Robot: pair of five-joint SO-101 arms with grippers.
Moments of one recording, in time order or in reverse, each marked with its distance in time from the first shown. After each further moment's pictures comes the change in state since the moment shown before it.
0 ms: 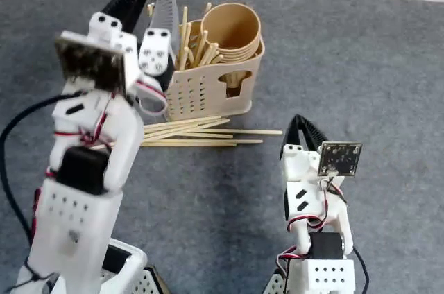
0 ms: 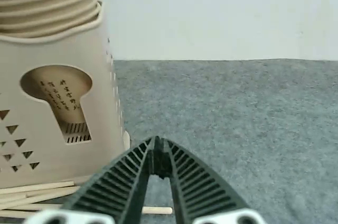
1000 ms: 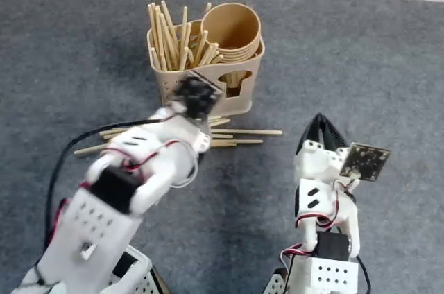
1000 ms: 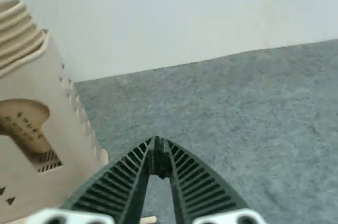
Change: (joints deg) left arm 11.4 -9.7 15.9 41.8 -0.2; right arm 5.8 0.4 -1.3 0.0 -6.8
